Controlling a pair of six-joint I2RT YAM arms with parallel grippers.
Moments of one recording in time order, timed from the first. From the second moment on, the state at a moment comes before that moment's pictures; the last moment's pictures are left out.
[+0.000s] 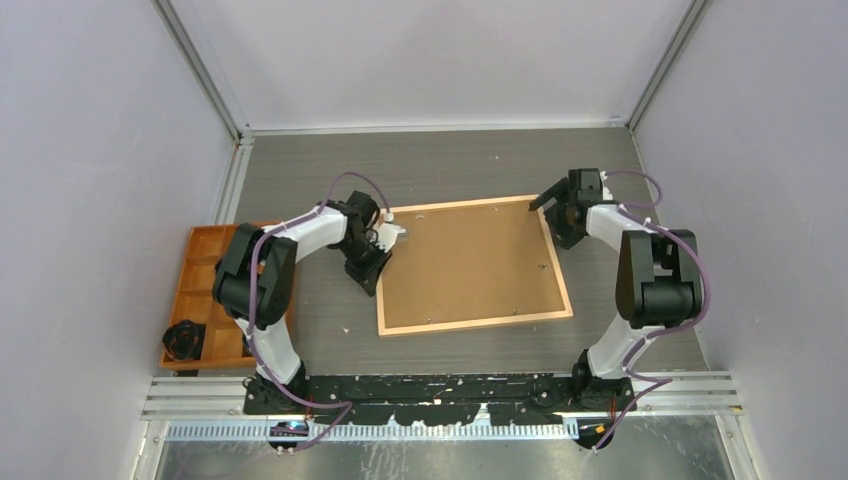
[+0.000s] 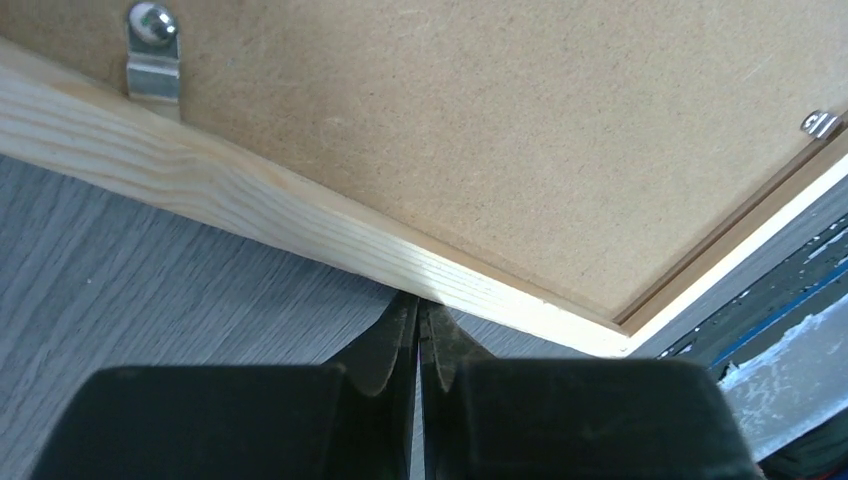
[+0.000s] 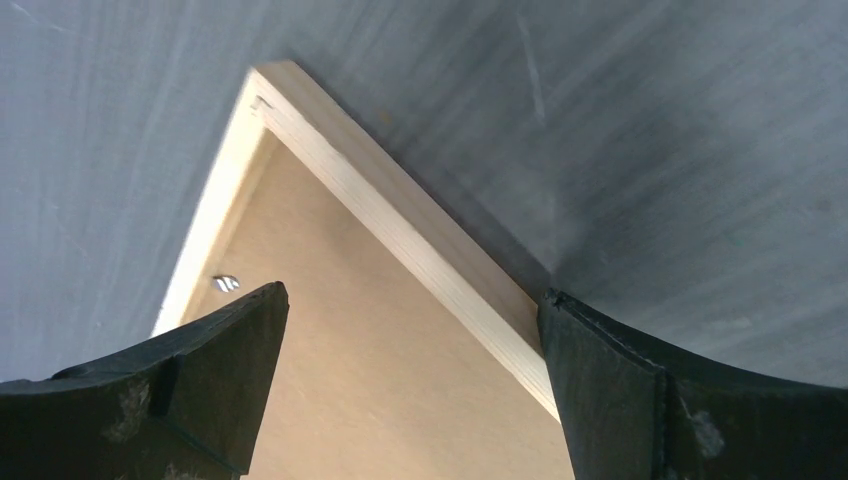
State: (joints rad) left arm -0.40 1.80 1.11 -0.80 0.39 0.33; right arm 0.01 1.71 0.97 -0.22 0.00 0.90
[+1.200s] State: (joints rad) left arm -0.19 1.84 1.56 -1.02 0.48 0.40; right arm 0.17 1.44 1.01 -0.38 -0.01 0.84
